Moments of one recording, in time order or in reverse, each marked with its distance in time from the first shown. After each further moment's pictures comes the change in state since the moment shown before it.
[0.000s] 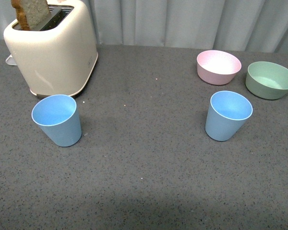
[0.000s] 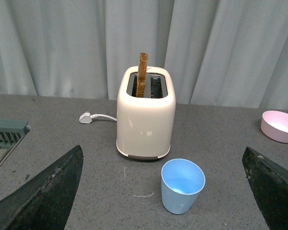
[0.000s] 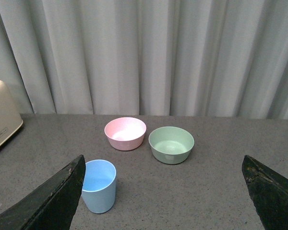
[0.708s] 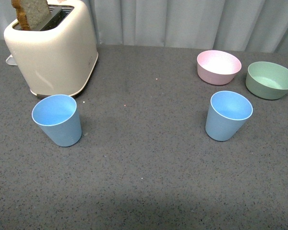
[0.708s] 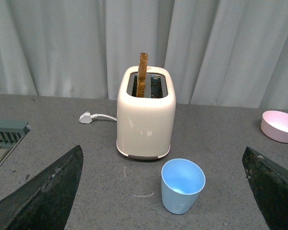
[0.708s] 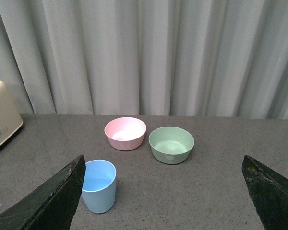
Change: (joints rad) left arm 0.000 0.000 0.000 0.000 0.000 0.000; right arm 0.000 0.000 0.000 0.000 0.000 0.000
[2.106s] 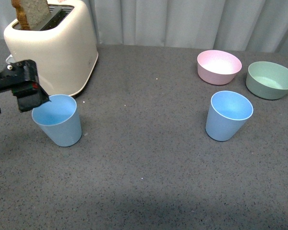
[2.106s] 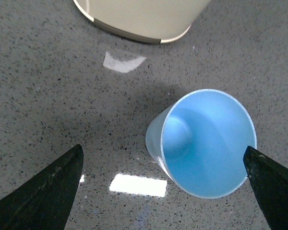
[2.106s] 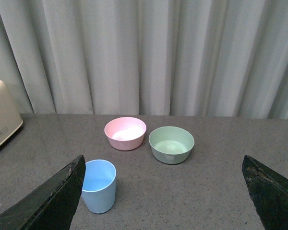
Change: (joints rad) left arm -0.064 1.703 0.665 0.196 0.056 -0.253; right arm 0.000 0.000 0.000 0.000 0.000 0.000
